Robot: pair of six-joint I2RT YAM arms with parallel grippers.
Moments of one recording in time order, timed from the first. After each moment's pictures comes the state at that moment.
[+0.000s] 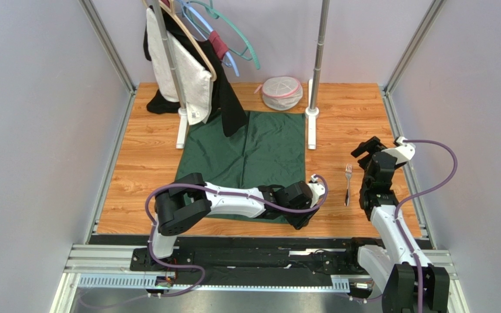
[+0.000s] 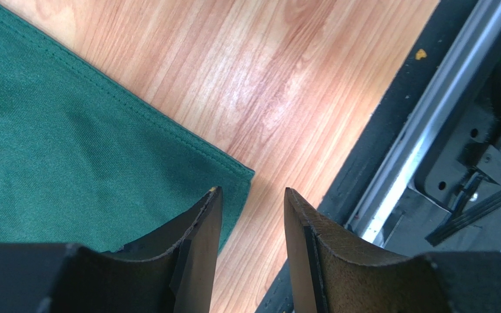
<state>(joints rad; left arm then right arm) -1.26 1.94 1.22 -0.09 0.04 -0.31 -0.06 0.89 0.41 0.24 0.37 0.51</state>
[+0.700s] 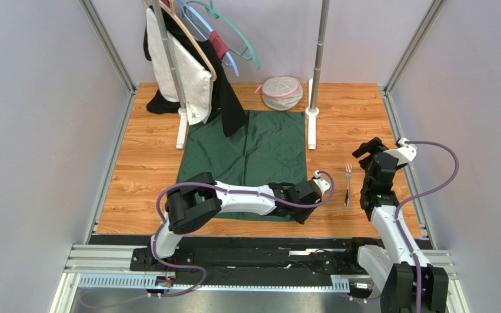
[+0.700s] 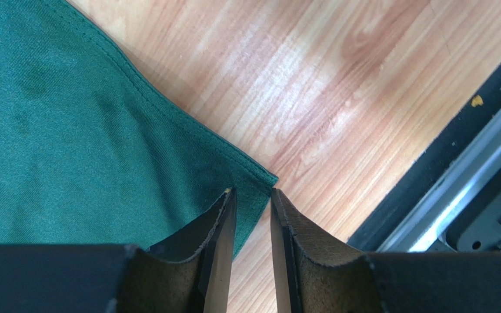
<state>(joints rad) -1.26 2.04 1.37 -0.23 -0.09 -0.38 -0.08 0.89 0.41 0.24 0.35 0.52</state>
